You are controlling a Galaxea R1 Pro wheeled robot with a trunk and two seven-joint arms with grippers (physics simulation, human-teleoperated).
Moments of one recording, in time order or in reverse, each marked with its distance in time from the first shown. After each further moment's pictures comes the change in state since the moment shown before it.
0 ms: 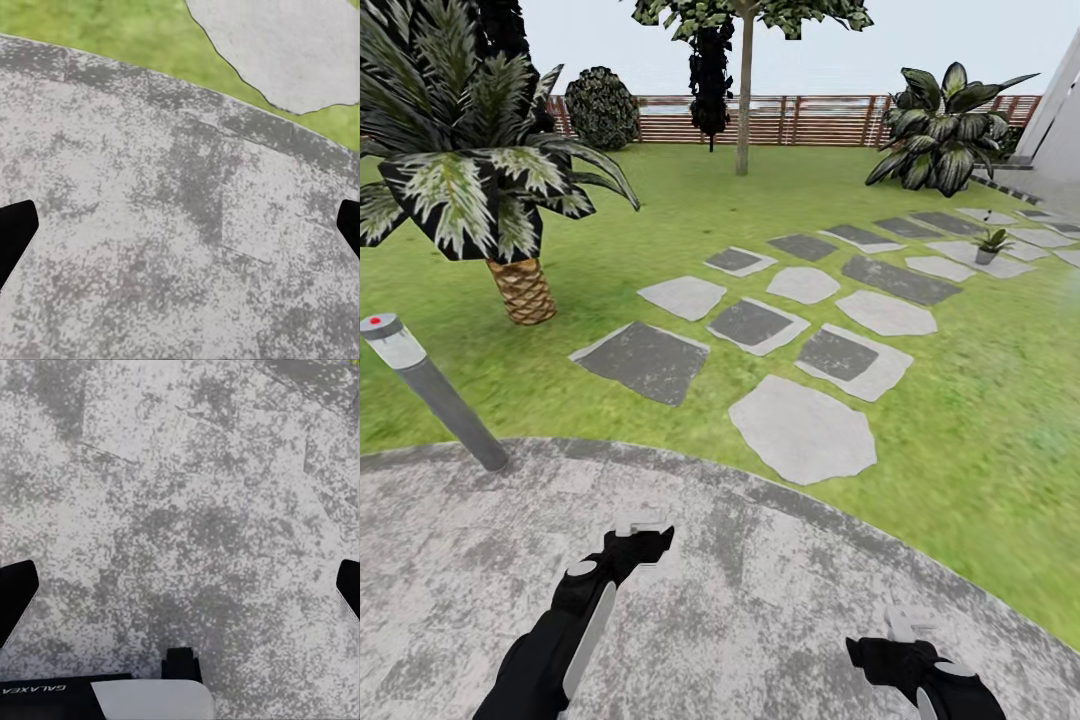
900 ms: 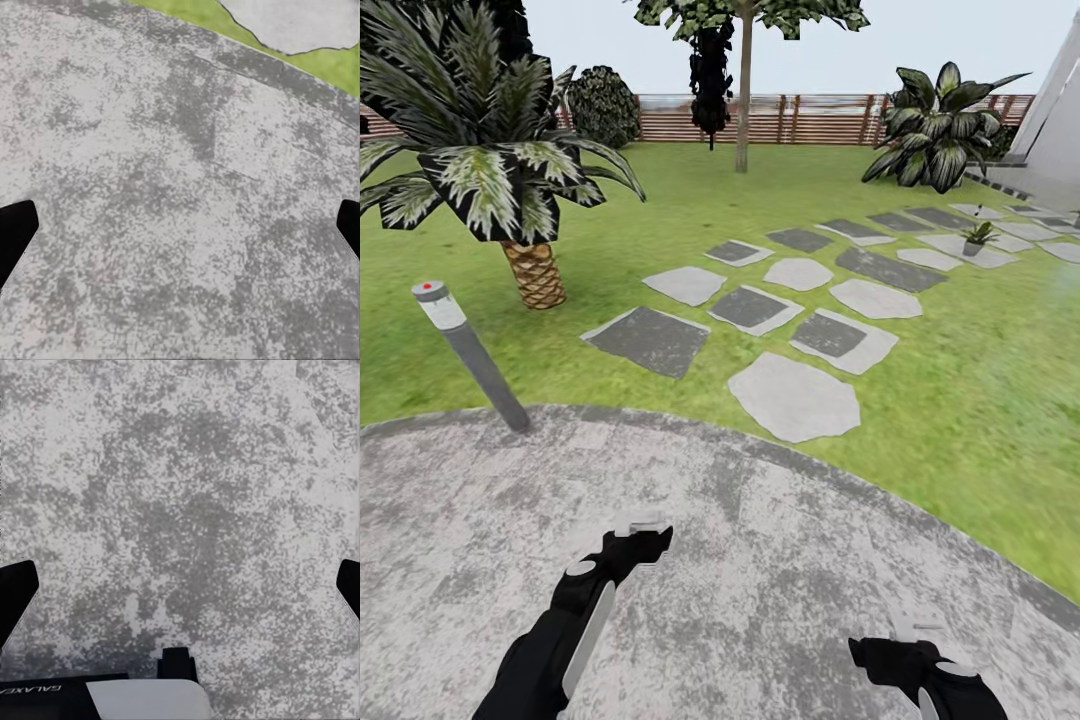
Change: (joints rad) left arm -0.002 0.001 0.006 0.005 0.000 0.000 0.000; right arm 0.000 -0.004 -0.002 0.000 0.001 0.000 -0.004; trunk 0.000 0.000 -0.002
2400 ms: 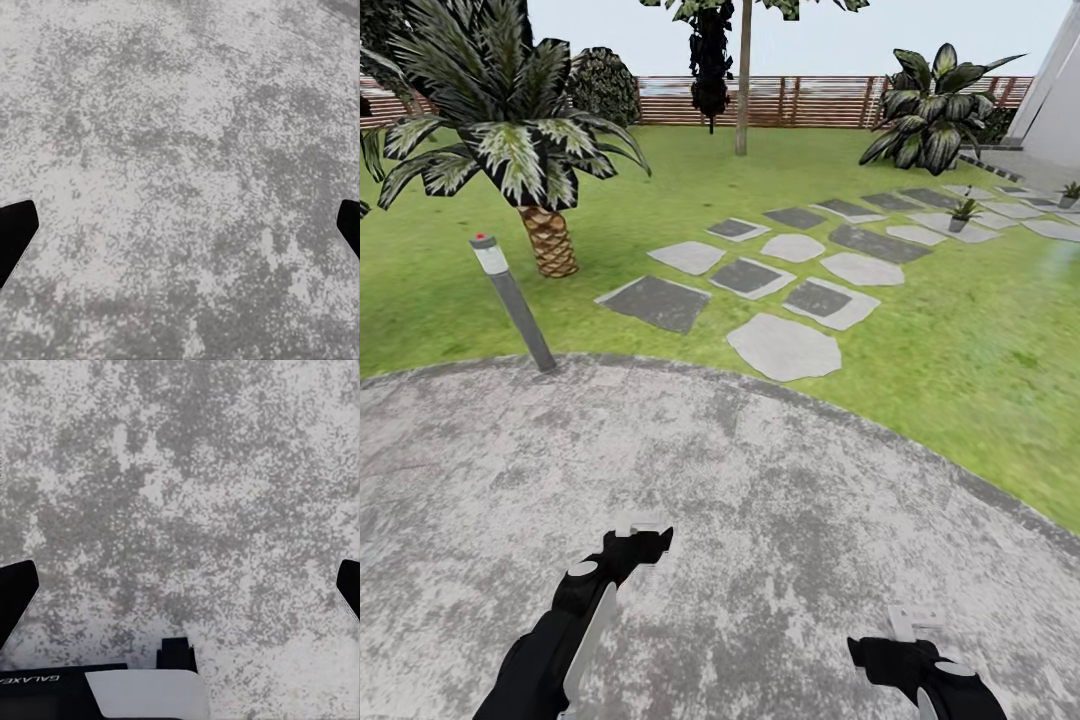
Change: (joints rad) left arm 0.002 0.000 -0.010 -0.002 -0.010 -0.001 0.010; right arm 0.000 0.000 0.006 -0.002 0.000 0.000 -0.003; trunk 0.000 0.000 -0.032
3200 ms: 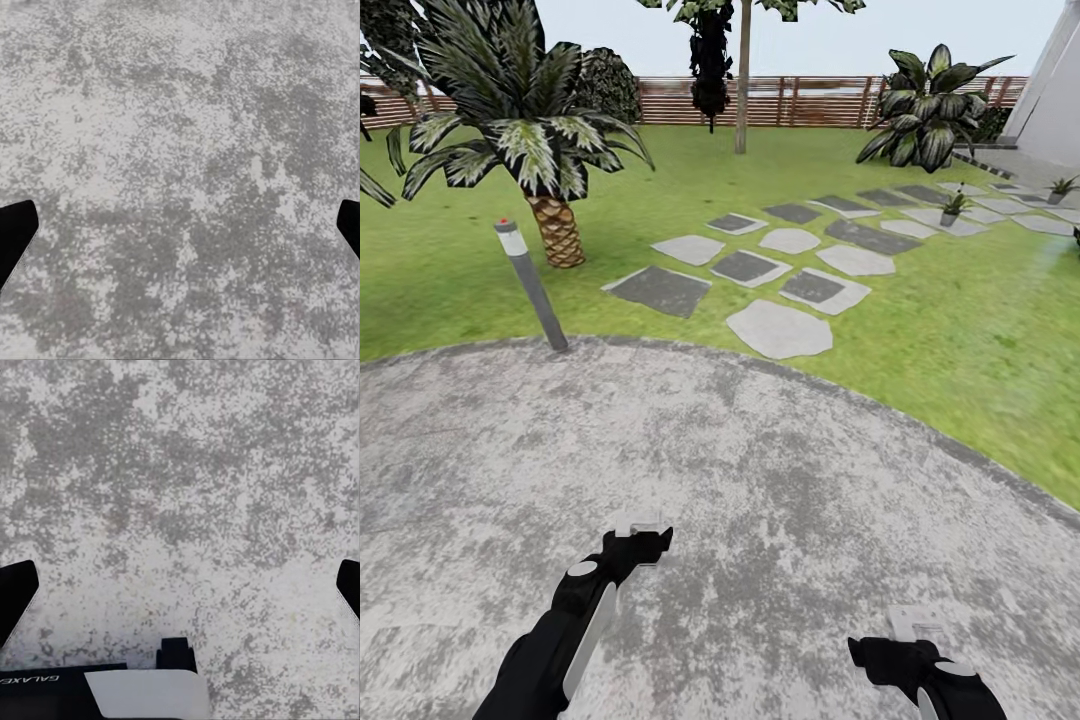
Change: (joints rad) left arm 0.000 0.001 0.000 0.000 0.000 0.001 0.000; right arm 0.000 0.000 -0.001 0.000 0.000 0.000 -0.001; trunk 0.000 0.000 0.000
